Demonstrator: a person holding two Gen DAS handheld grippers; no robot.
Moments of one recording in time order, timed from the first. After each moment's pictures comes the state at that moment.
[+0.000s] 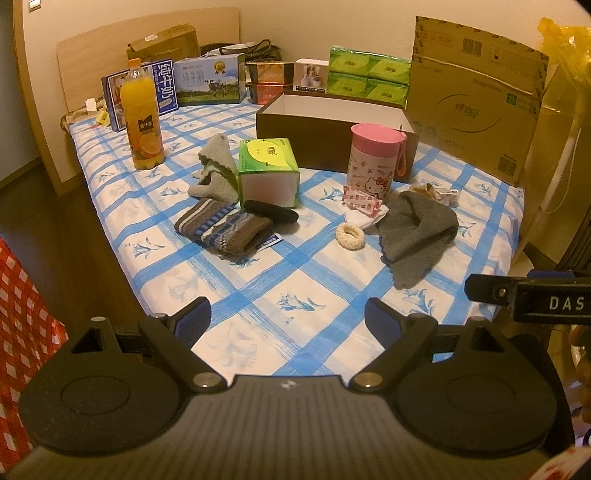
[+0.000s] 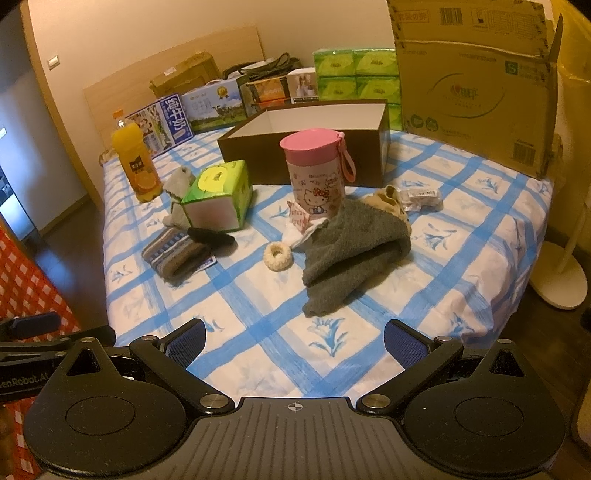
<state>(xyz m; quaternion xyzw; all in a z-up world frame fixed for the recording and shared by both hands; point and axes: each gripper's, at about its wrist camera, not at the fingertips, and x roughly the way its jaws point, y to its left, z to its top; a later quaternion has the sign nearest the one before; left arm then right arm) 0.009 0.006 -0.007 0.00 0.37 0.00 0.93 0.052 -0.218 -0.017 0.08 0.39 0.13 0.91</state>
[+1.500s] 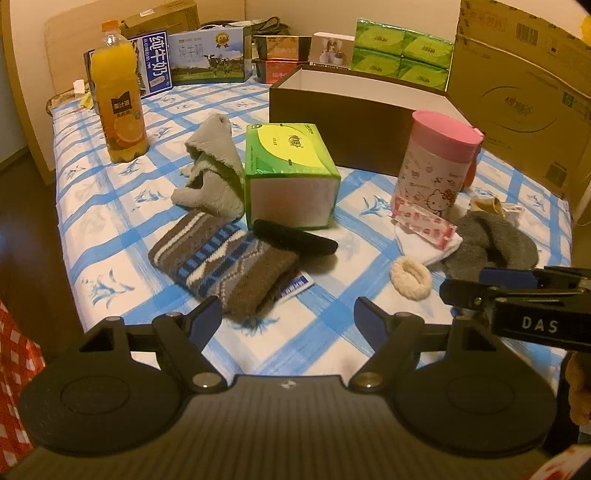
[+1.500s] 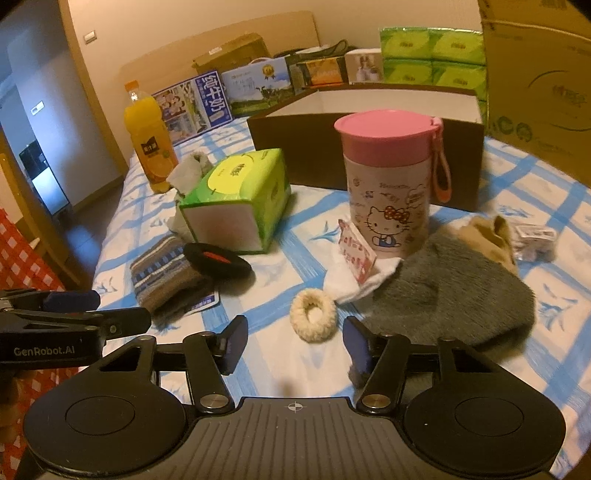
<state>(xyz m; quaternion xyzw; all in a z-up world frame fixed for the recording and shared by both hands) 0.161 0.041 -0.072 -0.01 0.39 0.00 0.92 0.201 -0.166 -0.096 0.06 0.38 0.22 0.89</state>
